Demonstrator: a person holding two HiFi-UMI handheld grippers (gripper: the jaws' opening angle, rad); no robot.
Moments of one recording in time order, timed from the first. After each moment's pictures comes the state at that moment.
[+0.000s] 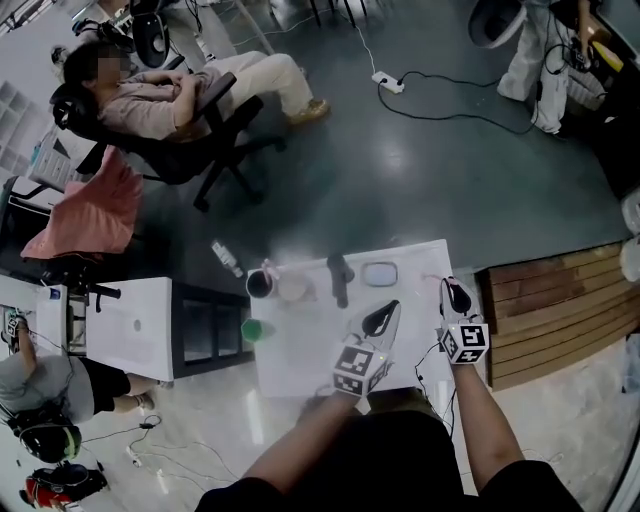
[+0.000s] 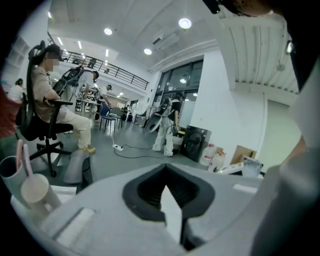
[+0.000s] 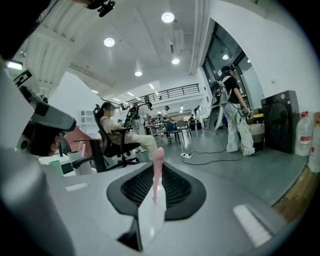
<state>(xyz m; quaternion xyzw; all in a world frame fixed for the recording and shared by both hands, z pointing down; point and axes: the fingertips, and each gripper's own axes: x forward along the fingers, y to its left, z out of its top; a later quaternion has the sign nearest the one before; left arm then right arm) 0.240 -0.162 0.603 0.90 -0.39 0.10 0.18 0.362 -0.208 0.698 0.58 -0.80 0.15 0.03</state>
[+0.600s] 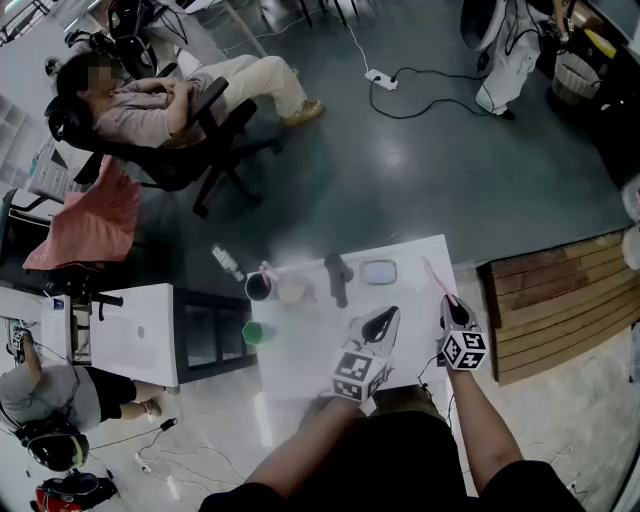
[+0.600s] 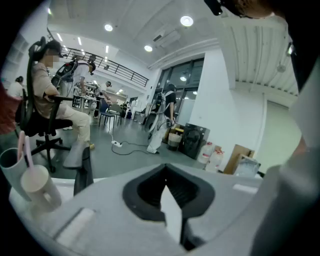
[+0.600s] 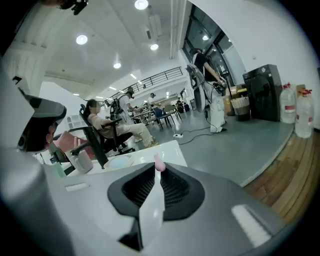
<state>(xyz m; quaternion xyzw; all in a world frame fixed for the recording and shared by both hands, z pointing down) 0.243 -0.145 0.617 0.90 -0.38 0.11 0.19 0.377 -0.162 0.775 0.60 -0.75 0.28 0.04</state>
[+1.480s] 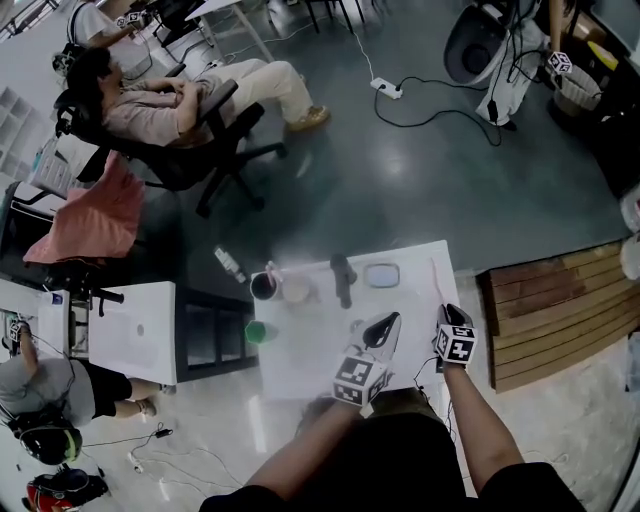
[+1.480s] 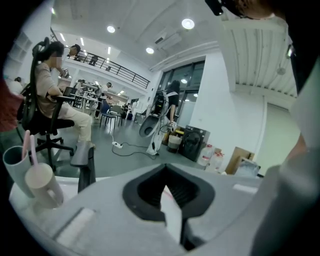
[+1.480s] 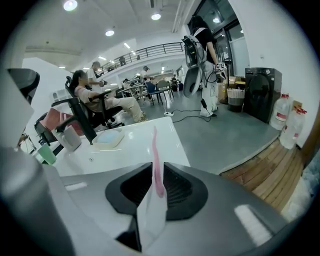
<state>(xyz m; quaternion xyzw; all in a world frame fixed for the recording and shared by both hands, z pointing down) 0.232 -0.130 0.607 0.90 -0.38 0.09 0.20 0.369 -0.149 0.813 0.61 -0.69 0.34 0.19</state>
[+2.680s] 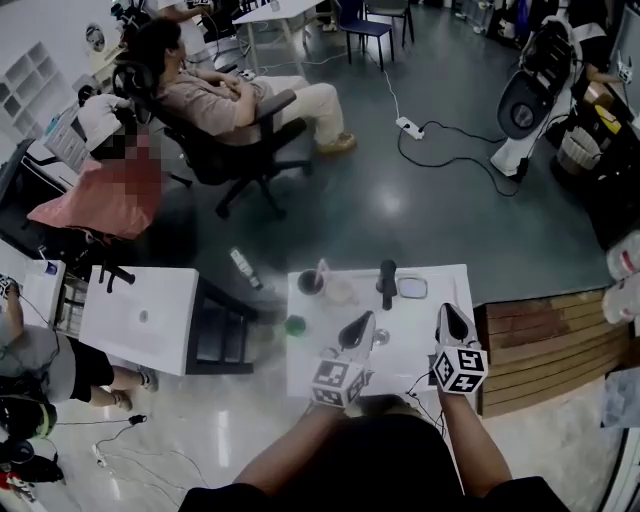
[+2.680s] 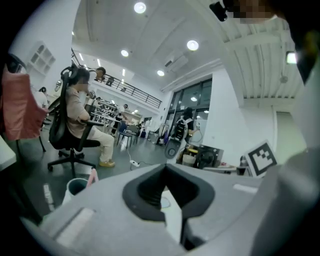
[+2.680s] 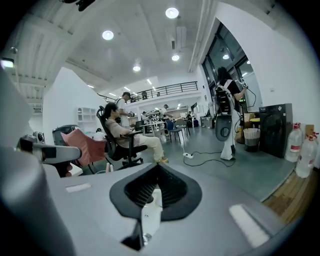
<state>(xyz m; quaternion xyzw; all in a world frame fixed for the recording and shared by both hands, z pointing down) 0.030 -0.100 0.511 0.87 -0.47 0.00 0.16 0.195 -0.122 0.544 0.60 -0.78 0.17 0.07</state>
